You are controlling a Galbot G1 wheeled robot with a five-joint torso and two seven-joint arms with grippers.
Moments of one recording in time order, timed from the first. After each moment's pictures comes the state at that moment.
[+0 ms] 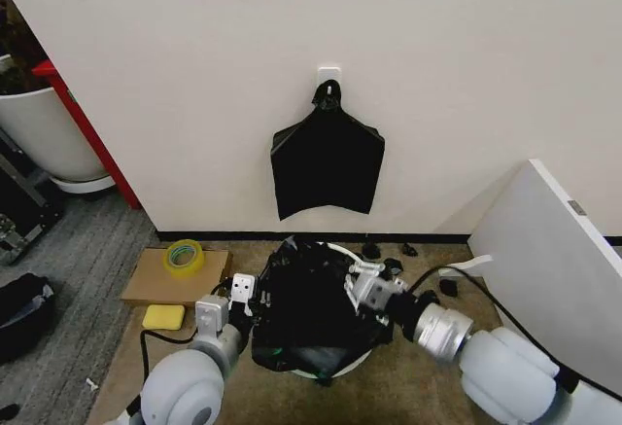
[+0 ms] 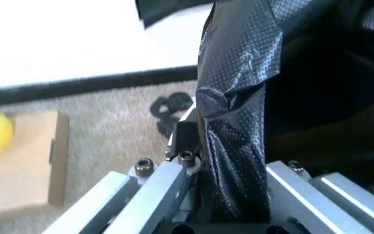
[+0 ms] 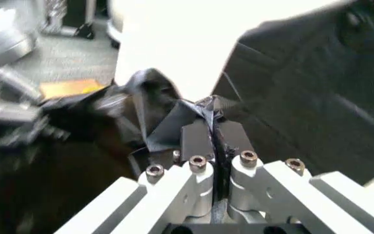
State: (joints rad) left arm 1.39 -0.96 -0.15 -2.29 -0.60 0.49 -0.42; right arm -1.17 0.69 0.10 2.37 0.34 -0.32 0.00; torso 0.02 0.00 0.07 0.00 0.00
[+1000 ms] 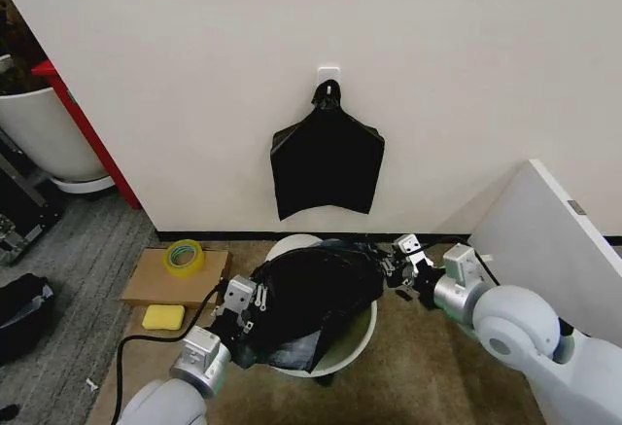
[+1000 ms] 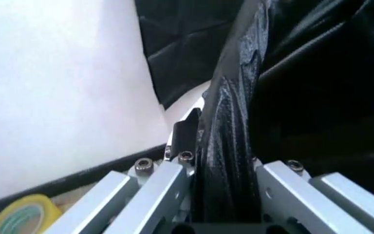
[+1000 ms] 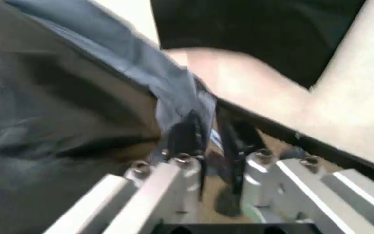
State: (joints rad) left arm 1.54 -0.96 -0.24 -2.30 -0.26 0.22 -0.24; right arm -1.09 0.64 0.18 2.22 0.95 -0.51 0.13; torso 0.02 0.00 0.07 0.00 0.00
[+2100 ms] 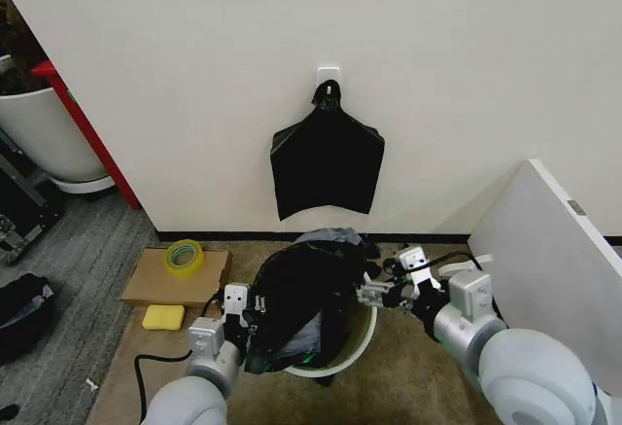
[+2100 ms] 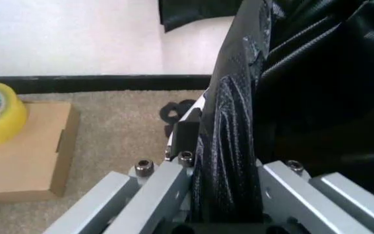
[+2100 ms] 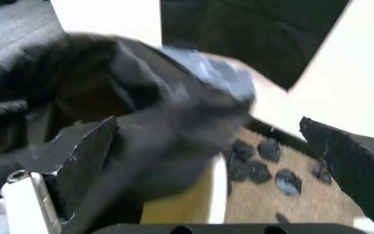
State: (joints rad) left arm 1.47 -1.09 -0.15 -2.29 -0.51 0.43 -0.45; right arm -1.23 0.77 0.13 2.51 0.74 -0.73 0.45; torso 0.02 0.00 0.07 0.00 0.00
